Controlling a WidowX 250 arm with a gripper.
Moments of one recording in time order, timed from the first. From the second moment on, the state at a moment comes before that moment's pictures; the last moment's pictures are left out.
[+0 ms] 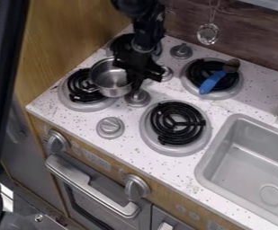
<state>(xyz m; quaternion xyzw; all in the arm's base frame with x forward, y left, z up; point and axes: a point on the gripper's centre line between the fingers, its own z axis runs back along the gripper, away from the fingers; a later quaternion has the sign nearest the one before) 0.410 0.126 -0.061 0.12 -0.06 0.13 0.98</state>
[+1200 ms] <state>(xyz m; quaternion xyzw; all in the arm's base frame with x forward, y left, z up) 0.379 0.176 -0.059 0.09 -0.02 0.23 0.97</state>
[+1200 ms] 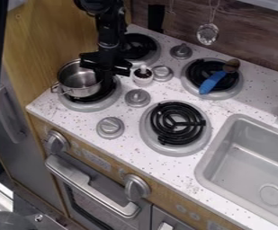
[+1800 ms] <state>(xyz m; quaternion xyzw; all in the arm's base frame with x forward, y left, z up) 0.396 0.087 -0.006 0.04 -0.08 0.11 0.99</state>
